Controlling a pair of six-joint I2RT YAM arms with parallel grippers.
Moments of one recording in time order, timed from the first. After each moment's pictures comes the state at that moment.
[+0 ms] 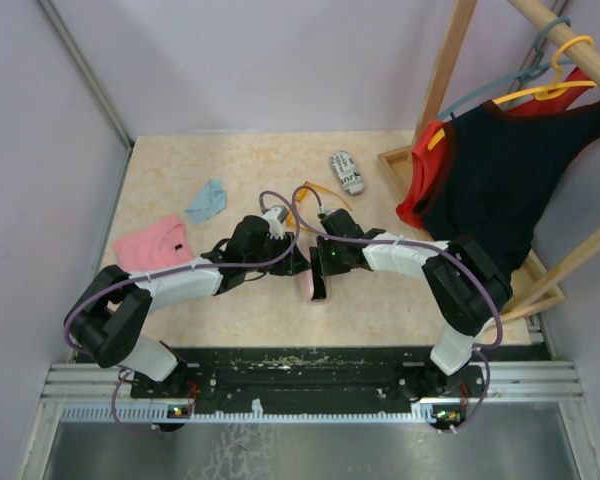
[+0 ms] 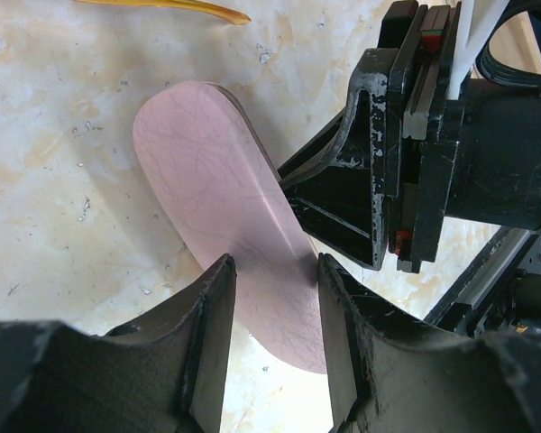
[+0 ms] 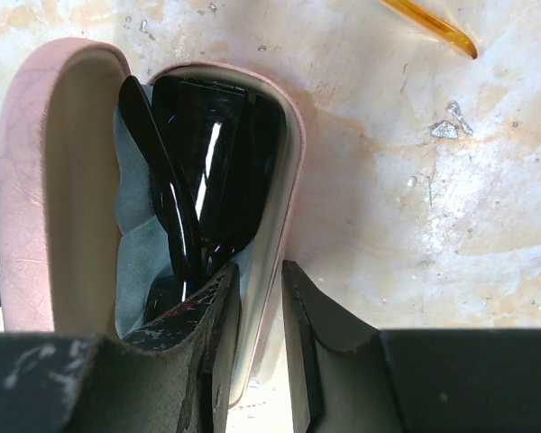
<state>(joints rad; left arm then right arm) -0.71 1.51 0.72 0.22 0.22 -0.58 0.69 1.71 0.95 -0.24 -0.04 0.44</state>
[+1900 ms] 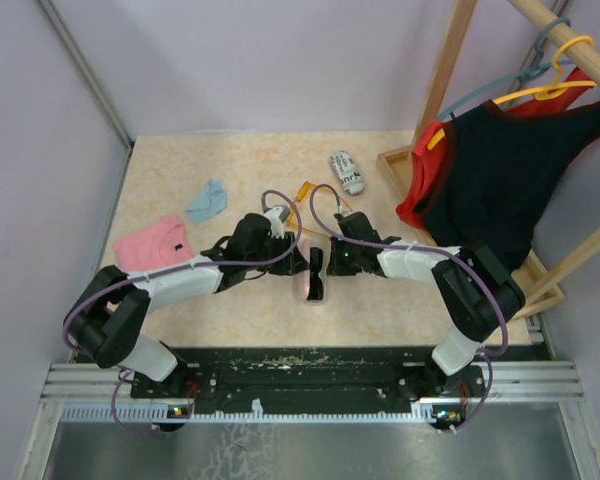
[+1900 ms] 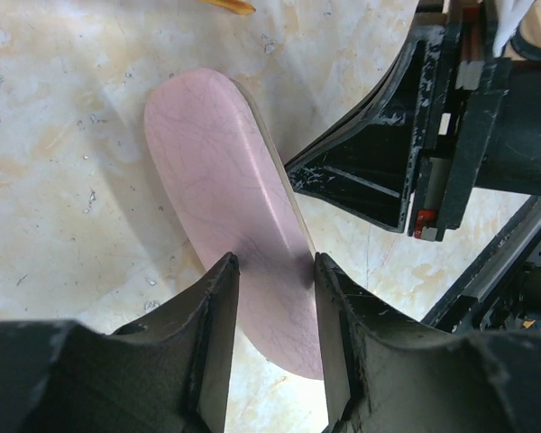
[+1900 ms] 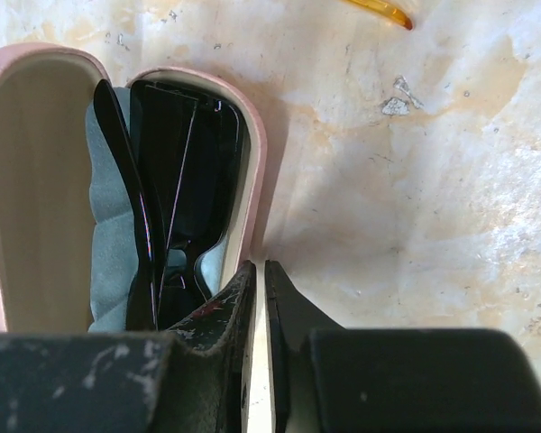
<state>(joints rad) -0.71 1.50 0.75 0.15 0.22 -0.56 0.61 1.63 0.81 -0.08 -0.13 0.52</state>
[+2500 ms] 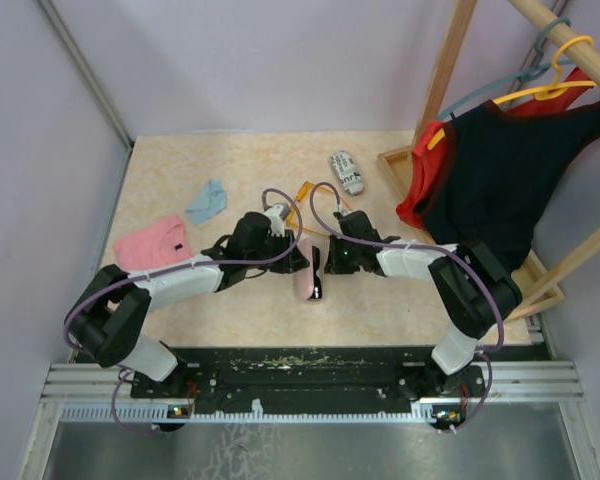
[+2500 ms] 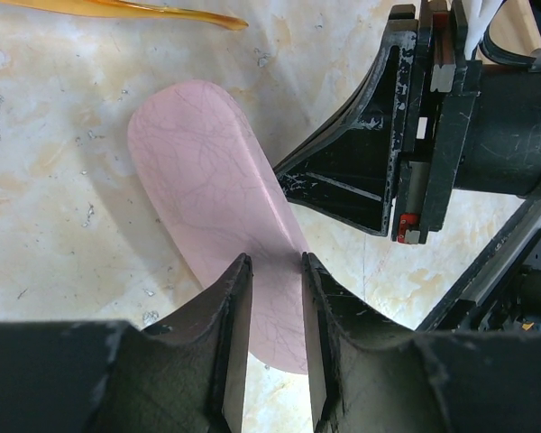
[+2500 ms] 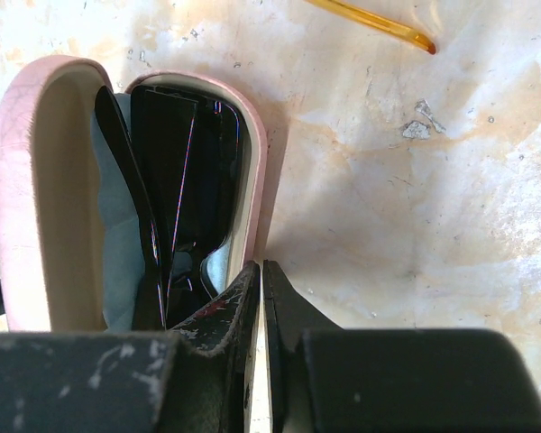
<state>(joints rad) -0.71 1.50 0.76 0.16 0.22 -0.56 0.60 1.66 0.81 -0.03 -0.18 0.53</state>
